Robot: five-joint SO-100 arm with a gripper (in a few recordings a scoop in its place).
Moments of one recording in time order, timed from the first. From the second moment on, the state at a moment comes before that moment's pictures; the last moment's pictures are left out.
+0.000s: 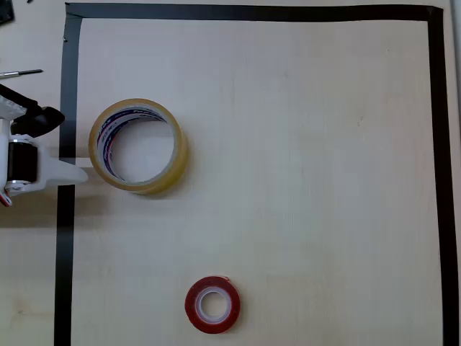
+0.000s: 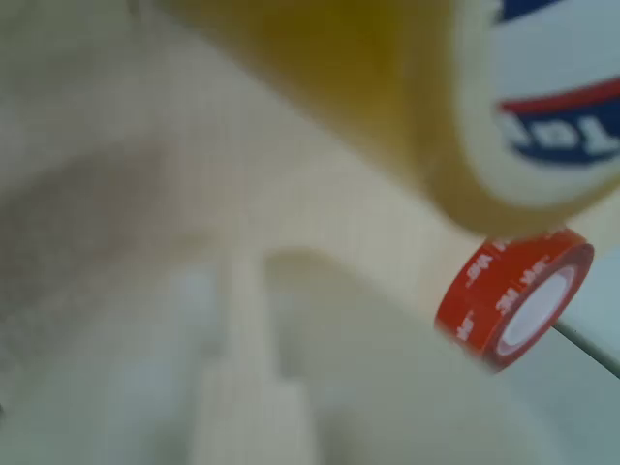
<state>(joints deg) -1.7 191.0 173.9 68.7 -4.5</state>
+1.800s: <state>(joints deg) 14.9 82.4 91.3 62.8 -4.7</state>
